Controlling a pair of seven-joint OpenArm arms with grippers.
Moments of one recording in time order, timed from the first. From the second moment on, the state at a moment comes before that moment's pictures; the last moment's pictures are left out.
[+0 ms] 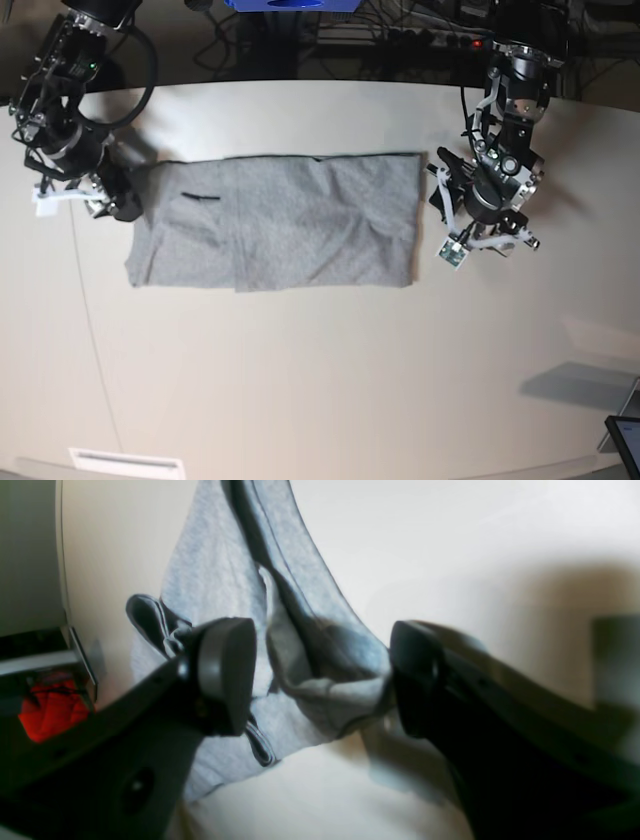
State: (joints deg) left arm 5.2 -24.8 6.5 106.2 3.3 -18.4 59.8; right arm -10.4 0.4 33.5 98.8 48.9 -5.7 -64.7
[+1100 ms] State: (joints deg) left arm 3.7 -23.0 7.3 99.6 3.5 -18.4 58.1; right arm -3.5 4.5 28.4 84.2 61.8 -1.0 -67.4
